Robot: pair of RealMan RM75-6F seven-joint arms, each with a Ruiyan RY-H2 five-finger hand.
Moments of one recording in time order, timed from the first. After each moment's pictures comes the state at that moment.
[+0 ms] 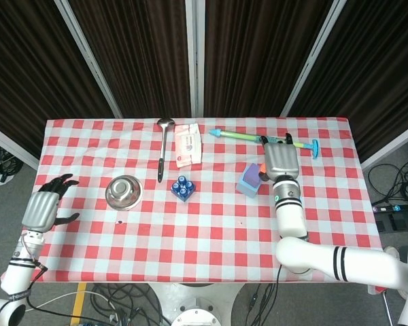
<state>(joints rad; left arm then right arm) -0.31 -1.43 -0.09 -1.17 1.46 1.32 -0.19 1.08 -1.37 0.40 -1.79 -0.11 1.31 -0.97</state>
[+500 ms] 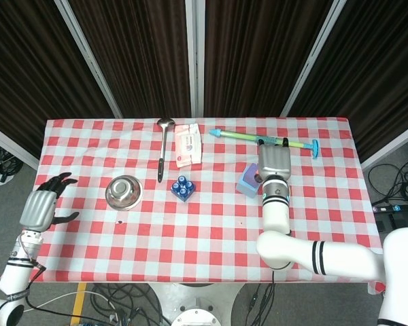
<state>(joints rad) -0.31 -1.41 -0.10 -1.19 1.46 1.33 -0.23 1.16 -1.46 0.45 -1.71 0.04 1.39 -1.06</state>
